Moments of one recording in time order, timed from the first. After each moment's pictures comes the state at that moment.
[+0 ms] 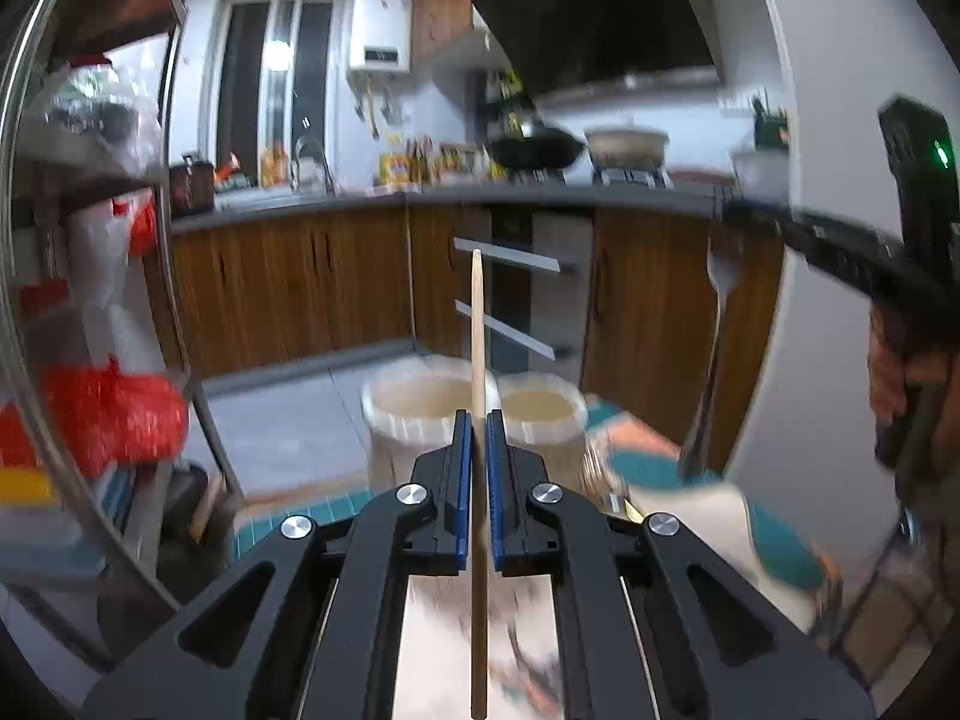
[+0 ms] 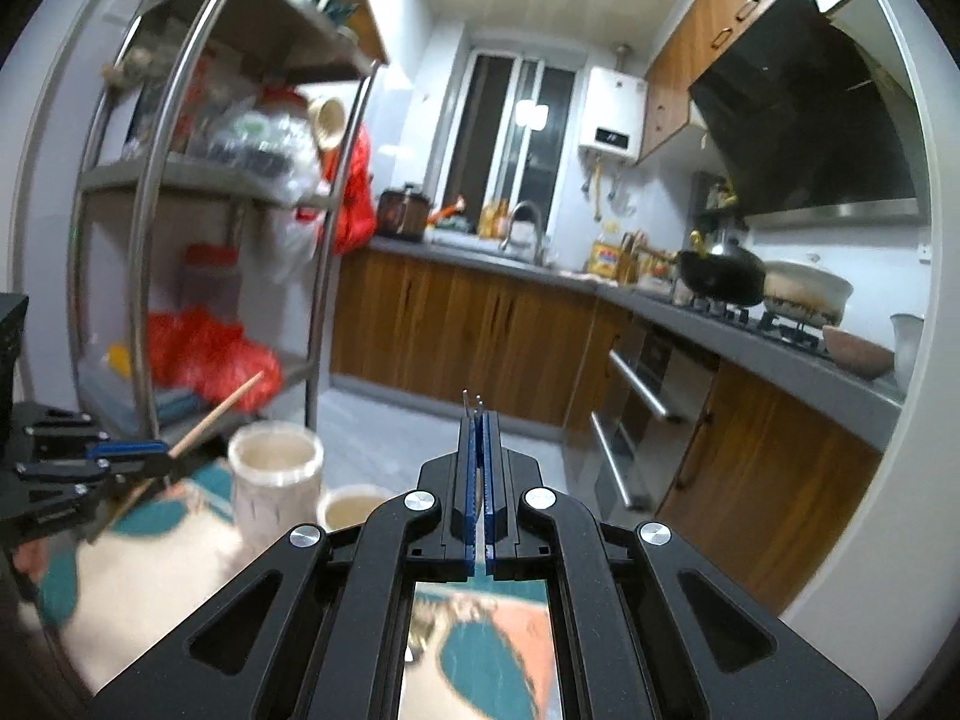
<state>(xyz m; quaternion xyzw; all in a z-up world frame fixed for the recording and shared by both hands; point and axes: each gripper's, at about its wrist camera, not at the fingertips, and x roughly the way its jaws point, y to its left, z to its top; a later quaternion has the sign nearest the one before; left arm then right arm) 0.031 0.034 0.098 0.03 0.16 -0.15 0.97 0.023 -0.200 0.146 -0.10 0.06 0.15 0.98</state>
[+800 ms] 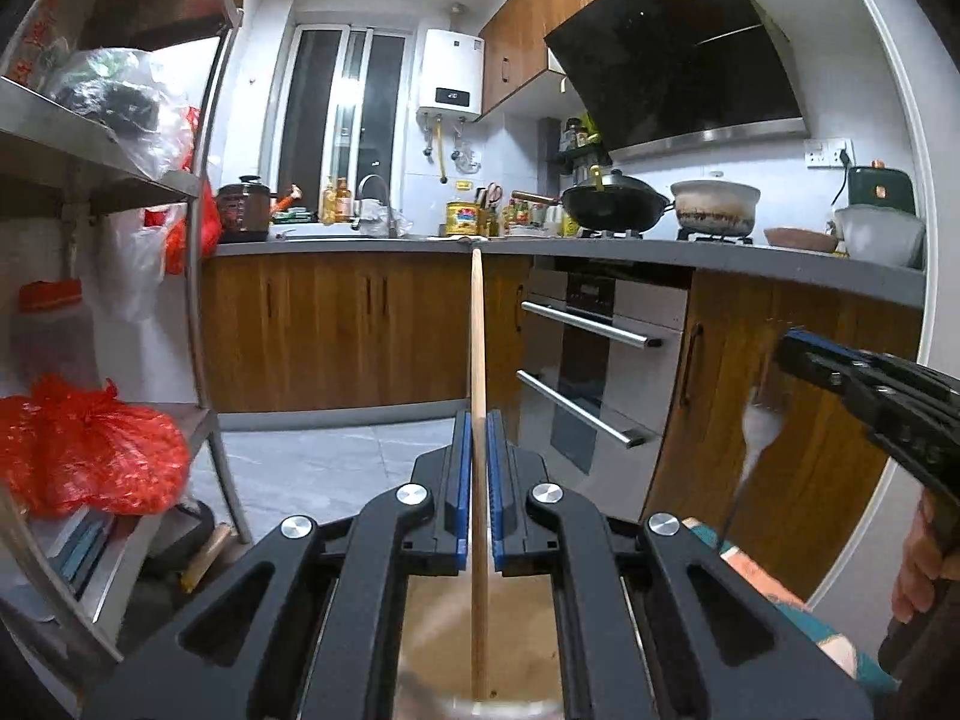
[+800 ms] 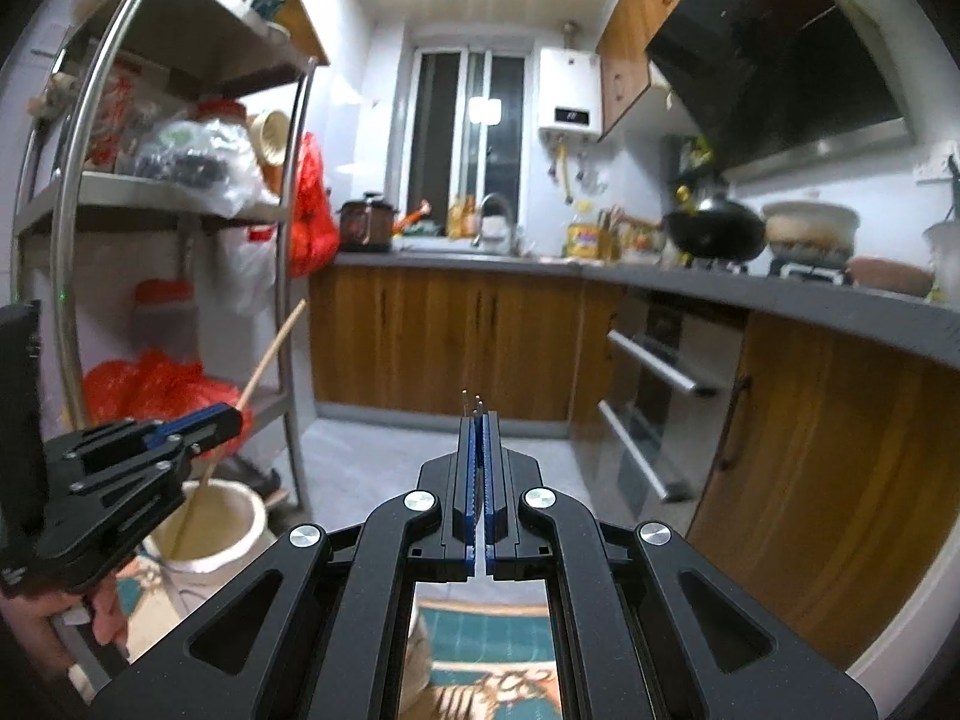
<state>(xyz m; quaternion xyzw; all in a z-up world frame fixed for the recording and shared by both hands) 0.145 0.024 0.081 0.00 0.11 -0.06 0.99 0.117 -0.167 0.094 -0.04 0.09 0.14 0.98</state>
